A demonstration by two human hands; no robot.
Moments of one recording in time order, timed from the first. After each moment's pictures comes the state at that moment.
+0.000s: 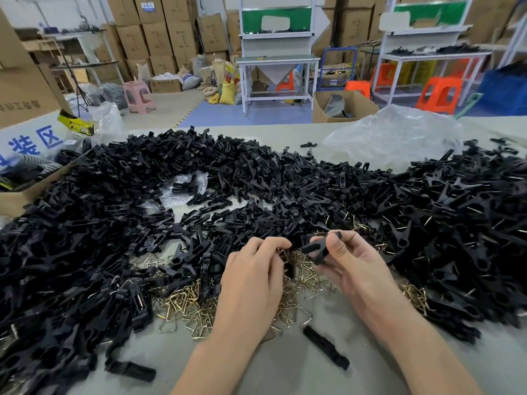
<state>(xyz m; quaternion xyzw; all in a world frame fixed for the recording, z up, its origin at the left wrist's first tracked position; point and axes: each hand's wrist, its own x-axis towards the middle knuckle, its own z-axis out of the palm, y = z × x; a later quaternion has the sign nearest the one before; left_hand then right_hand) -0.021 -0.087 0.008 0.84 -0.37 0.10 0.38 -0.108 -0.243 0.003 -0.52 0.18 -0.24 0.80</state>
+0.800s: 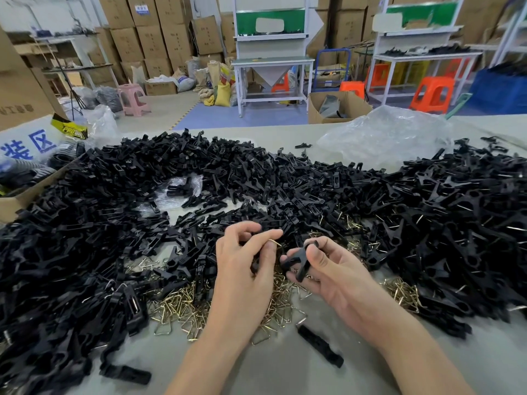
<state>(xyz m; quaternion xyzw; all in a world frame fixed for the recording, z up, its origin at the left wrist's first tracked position) -0.018 -0.087 0.012 0.78 -0.36 0.08 0.51 -0.110 -0.225 0.018 -0.48 0.10 -0.13 0.86</state>
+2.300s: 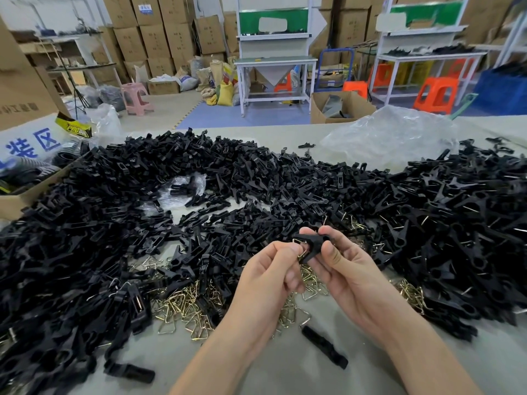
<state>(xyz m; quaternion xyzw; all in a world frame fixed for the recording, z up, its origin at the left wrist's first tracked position) -0.036 -0.104 0.023 0.49 -0.21 -0.31 0.78 -0.108 -0.234 0.012 -0.34 0.07 -0.18 0.92</state>
